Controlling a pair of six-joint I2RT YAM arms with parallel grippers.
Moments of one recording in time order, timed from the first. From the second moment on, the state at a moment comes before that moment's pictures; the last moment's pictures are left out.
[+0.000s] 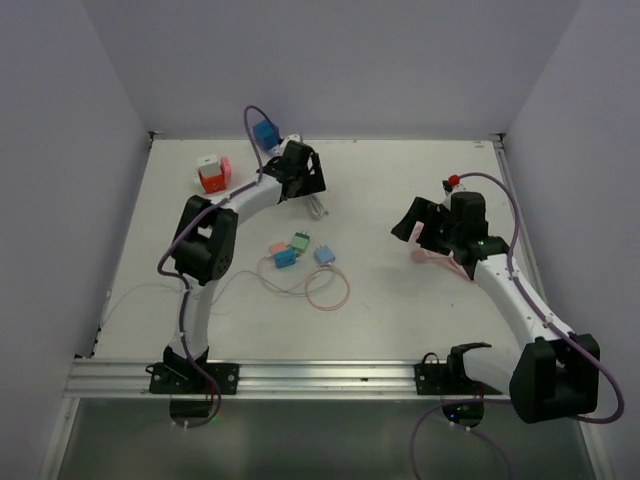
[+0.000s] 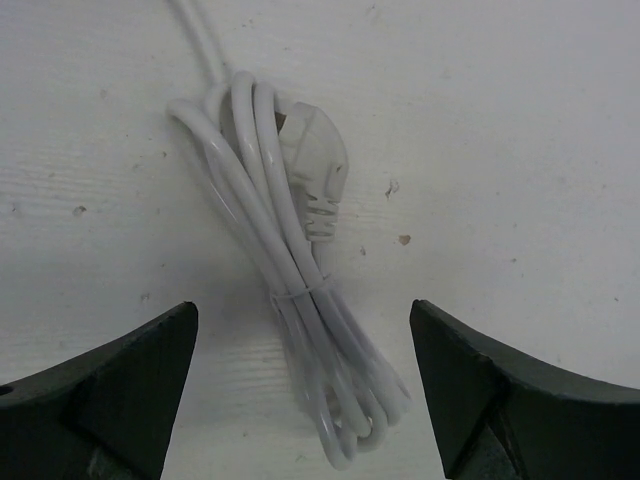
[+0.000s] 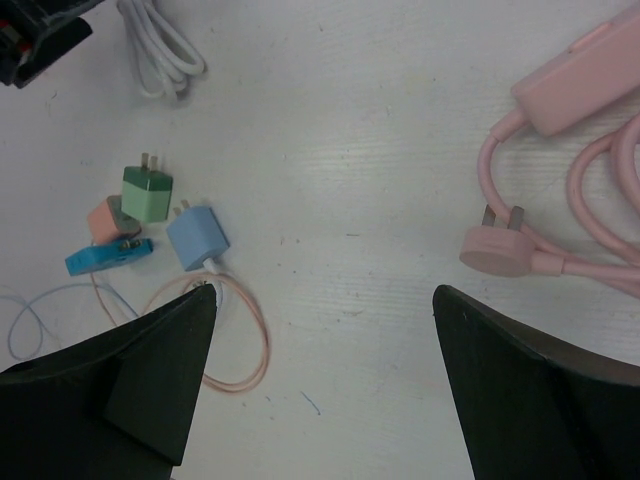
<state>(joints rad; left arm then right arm) -0.46 2.15 1.68 -0.29 -0.20 -0.58 0.14 1.16 0.79 -0.33 -0.23 0.51</state>
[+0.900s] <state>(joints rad) -0.82 2.09 1.45 -0.25 0.02 -0.53 0.15 1.12 0.76 -0.34 -0.23 0.45</state>
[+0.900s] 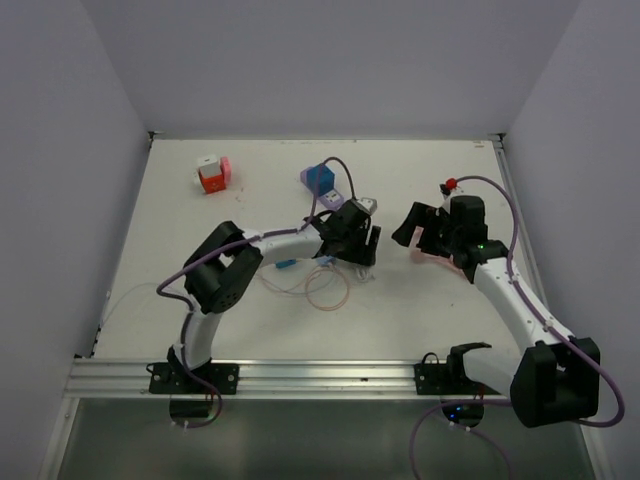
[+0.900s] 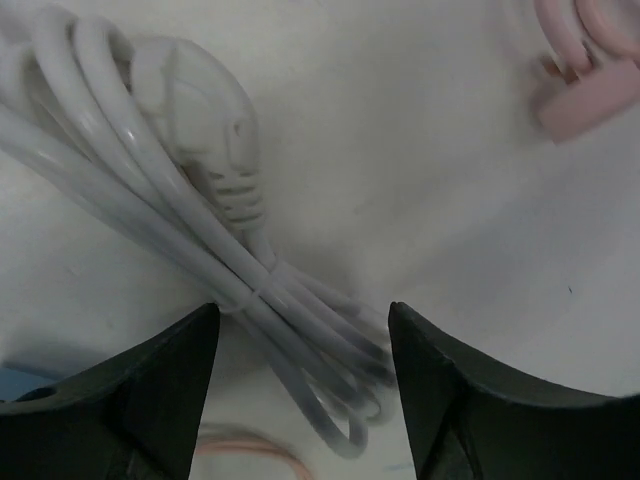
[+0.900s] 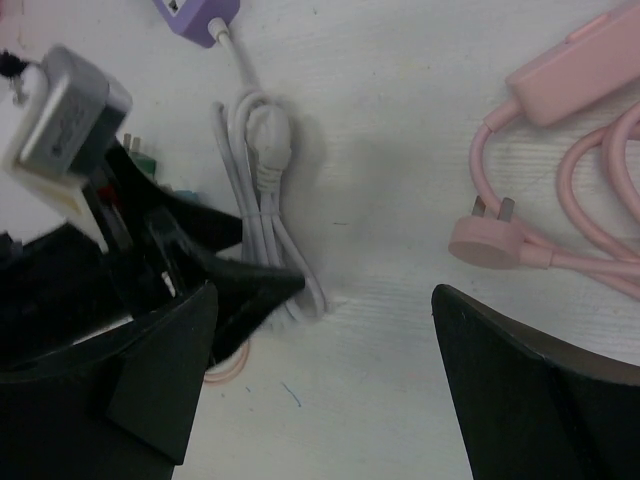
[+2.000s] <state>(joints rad) -0.51 1.43 0.99 -0.32 -0.05 -0.52 0.49 1.78 1.12 -0.38 -0.02 0.36</state>
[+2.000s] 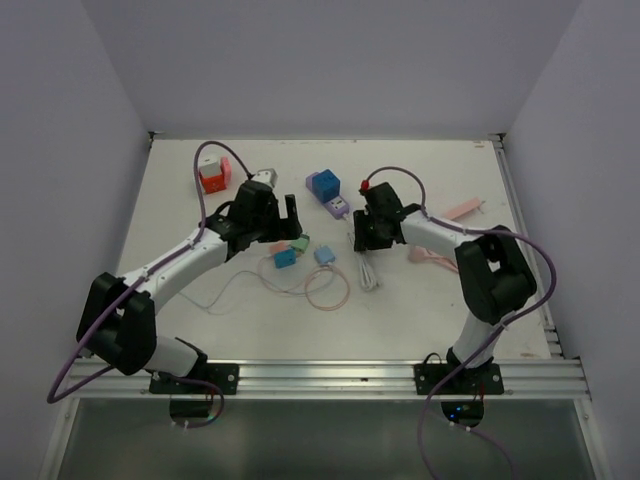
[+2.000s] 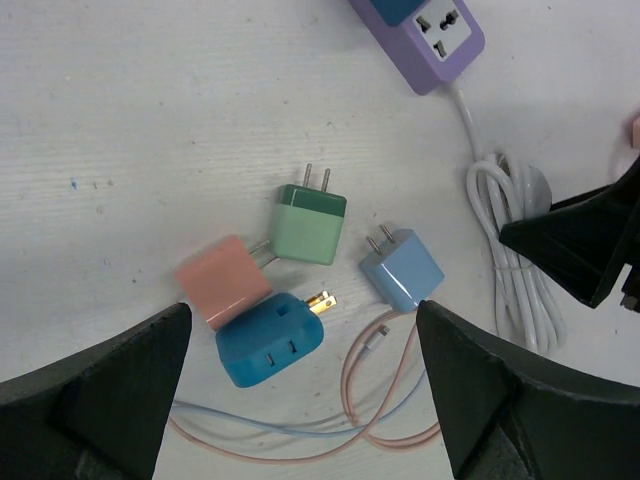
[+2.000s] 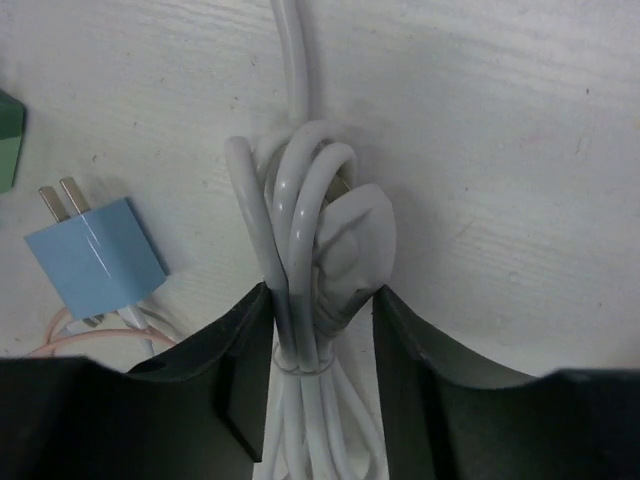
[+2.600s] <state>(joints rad) -0.48 1.50 1.04 -0.32 -0.03 -0.51 0.51 1.35 0.79 -0.63 -0.04 0.35</state>
